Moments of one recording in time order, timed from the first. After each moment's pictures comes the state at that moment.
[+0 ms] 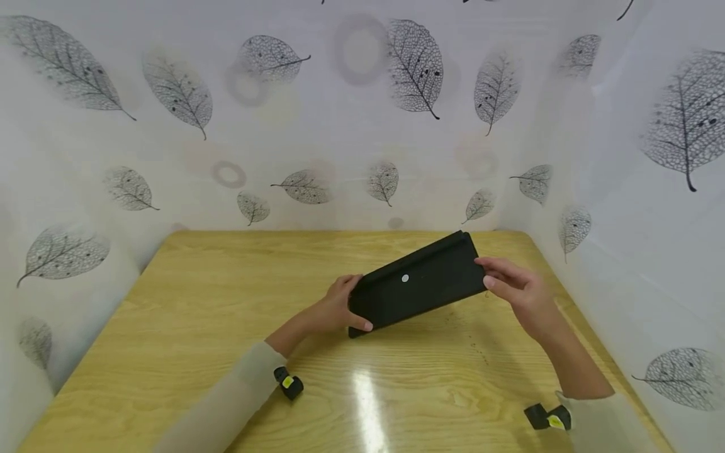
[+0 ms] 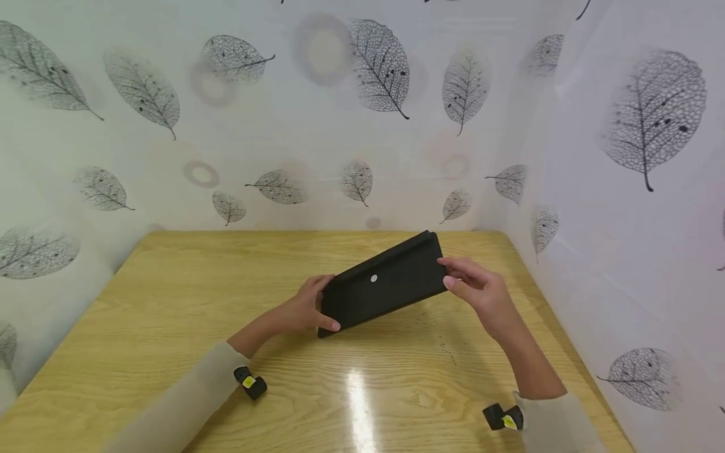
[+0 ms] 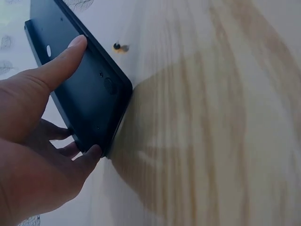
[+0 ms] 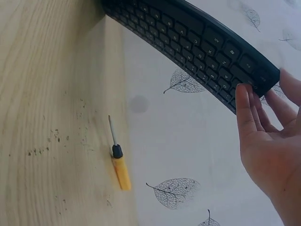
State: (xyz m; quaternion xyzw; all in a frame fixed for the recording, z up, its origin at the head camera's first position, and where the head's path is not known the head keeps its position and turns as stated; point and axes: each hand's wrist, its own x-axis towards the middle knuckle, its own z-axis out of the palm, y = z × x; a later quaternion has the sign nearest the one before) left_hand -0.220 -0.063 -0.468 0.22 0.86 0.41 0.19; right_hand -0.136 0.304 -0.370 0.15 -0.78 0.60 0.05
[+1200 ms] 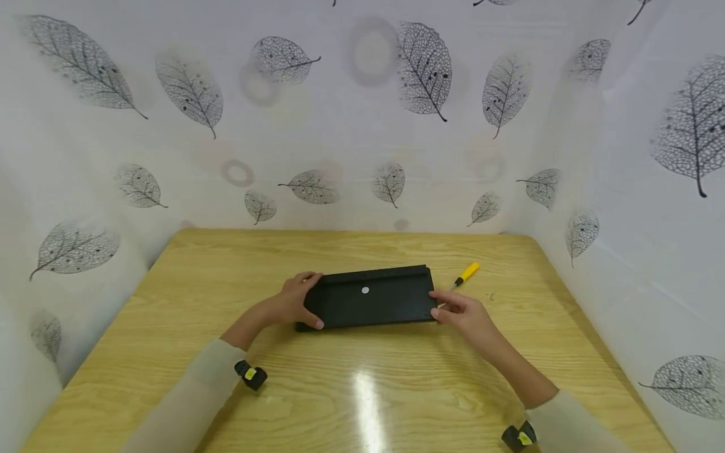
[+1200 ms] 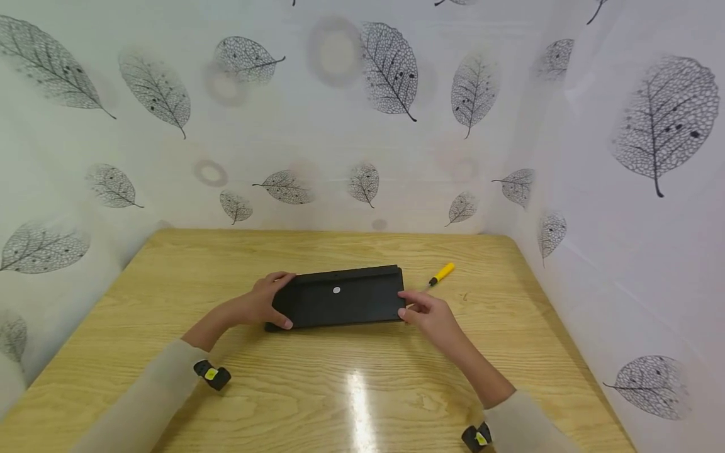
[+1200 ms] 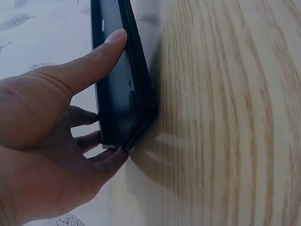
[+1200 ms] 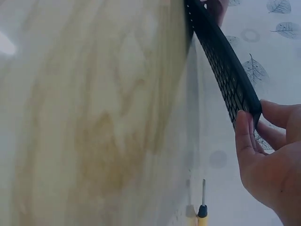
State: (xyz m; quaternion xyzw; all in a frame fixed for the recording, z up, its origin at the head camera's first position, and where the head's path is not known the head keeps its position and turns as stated) left_hand -0.231 -0.155 -0.452 0.22 0.91 0.30 0.19; right_hand -0.150 0.244 -0.440 0.07 -0.84 0.54 -0.08
